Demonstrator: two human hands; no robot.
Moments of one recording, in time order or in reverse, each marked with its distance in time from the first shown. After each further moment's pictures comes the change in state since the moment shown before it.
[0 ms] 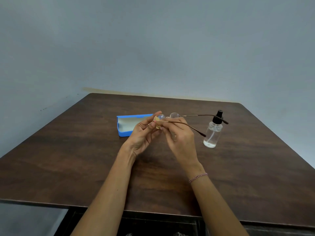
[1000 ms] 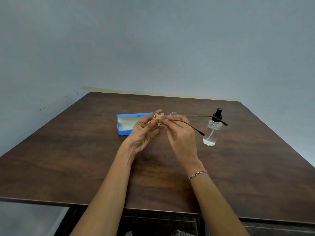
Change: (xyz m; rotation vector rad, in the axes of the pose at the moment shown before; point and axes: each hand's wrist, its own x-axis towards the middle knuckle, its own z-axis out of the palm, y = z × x) left_hand 0.001 0.001 0.002 0.008 0.021 -0.004; right_hand -0.001 0.004 -0.001 -0.066 -0.029 0.025
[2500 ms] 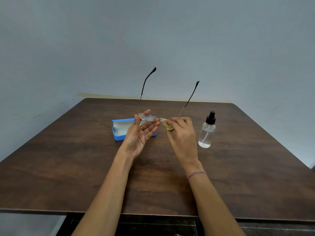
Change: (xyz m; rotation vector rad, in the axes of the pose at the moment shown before) left_hand -0.002 0.005 0.009 -0.065 0.156 0.047; right_hand 0.003 0.013 -0.004 -0.235 0.022 0.092
